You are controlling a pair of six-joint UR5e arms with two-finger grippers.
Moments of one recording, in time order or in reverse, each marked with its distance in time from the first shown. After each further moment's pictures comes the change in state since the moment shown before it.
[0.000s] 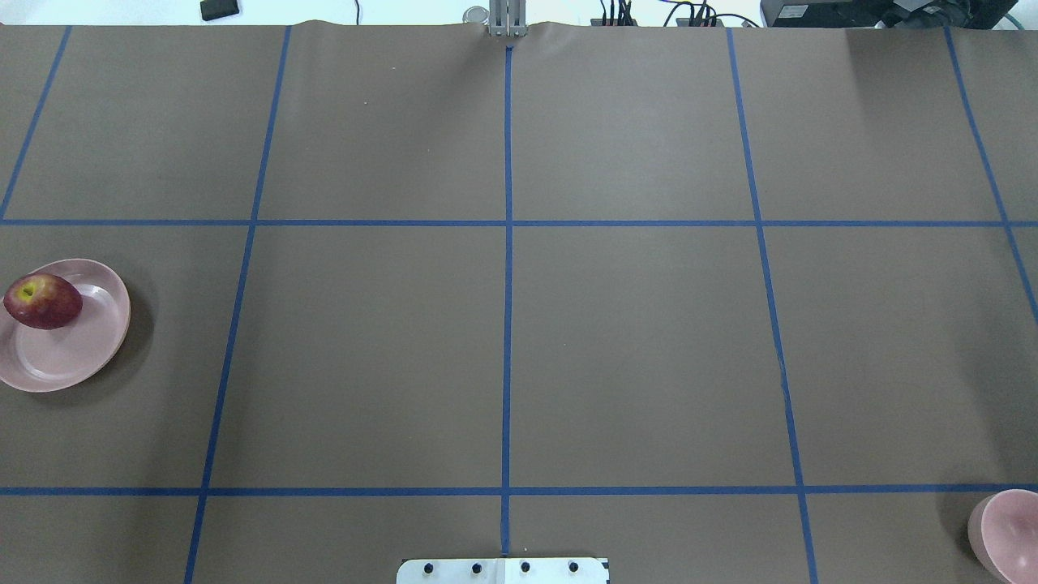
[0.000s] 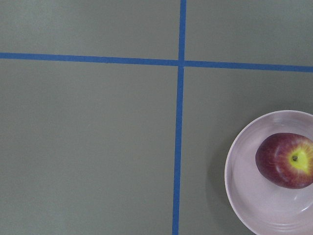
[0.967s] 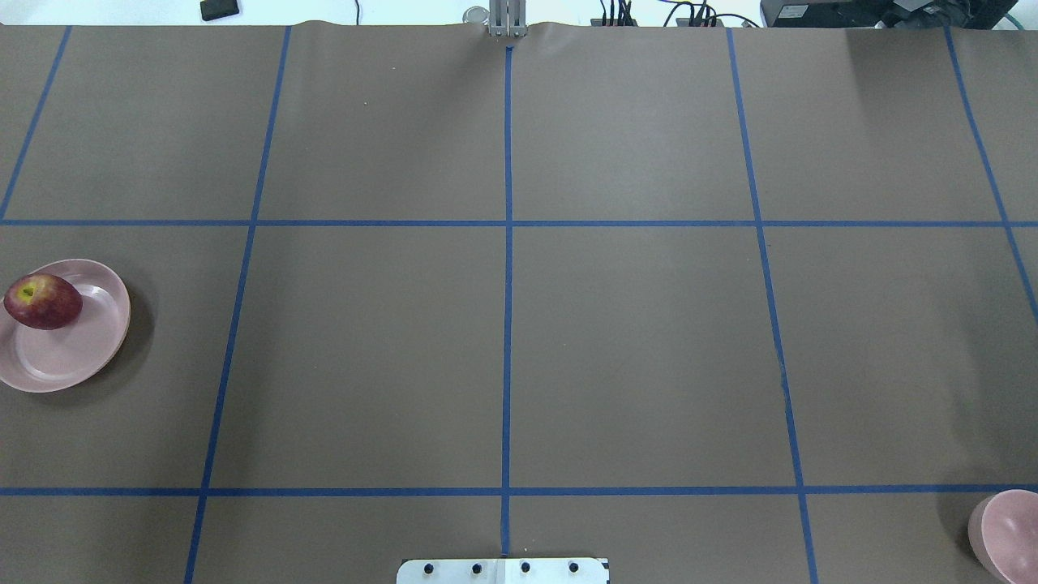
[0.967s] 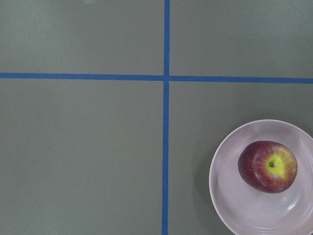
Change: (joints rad) left arm -0.010 0.001 -0.048 0.005 0.001 -0.003; right arm -0.389 -0.123 0.001 0.175 0.163 0.023
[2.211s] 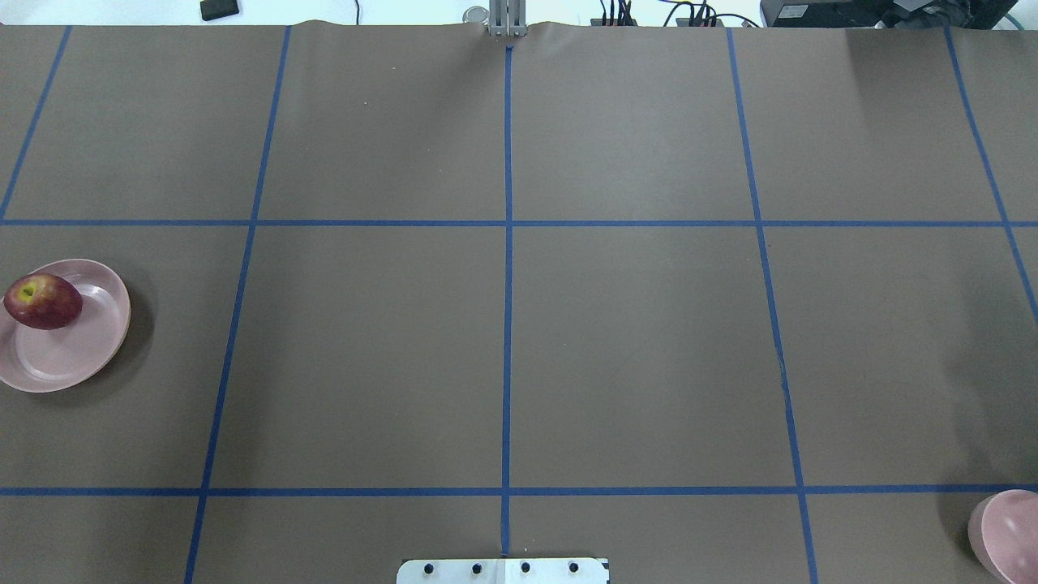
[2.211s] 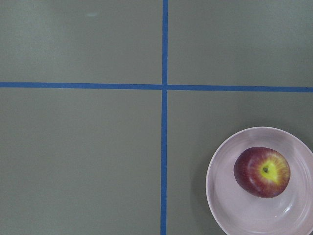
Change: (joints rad) left arm -0.017 -0.001 -0.018 0.000 0.000 -0.001; right arm -0.210 0.054 -0.114 0.001 -0.039 0.002
